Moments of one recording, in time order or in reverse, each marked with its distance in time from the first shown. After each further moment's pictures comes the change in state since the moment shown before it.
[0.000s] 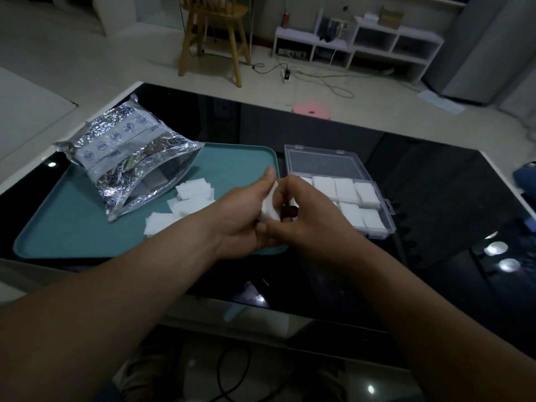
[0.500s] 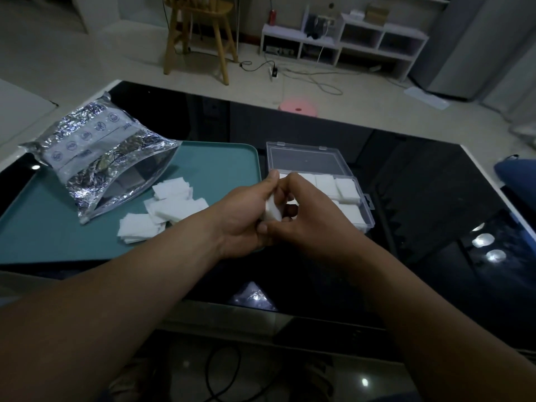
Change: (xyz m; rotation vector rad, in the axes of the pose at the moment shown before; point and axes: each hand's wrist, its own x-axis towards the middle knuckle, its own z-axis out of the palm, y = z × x) left_hand 0.022 -0.014 0.031 0.005 -0.018 -0.005; right_hand -0.014 0.021 -0.025 -0.010 0.009 0.096
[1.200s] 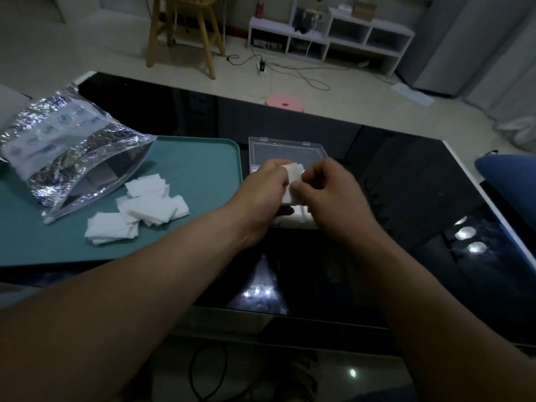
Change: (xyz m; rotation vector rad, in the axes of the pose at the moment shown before) left_hand 0.032 -0.006 0.049 0.316 0.218 0.297; right_hand 0.001 0.019 -0.041 0.060 0.322 0.260
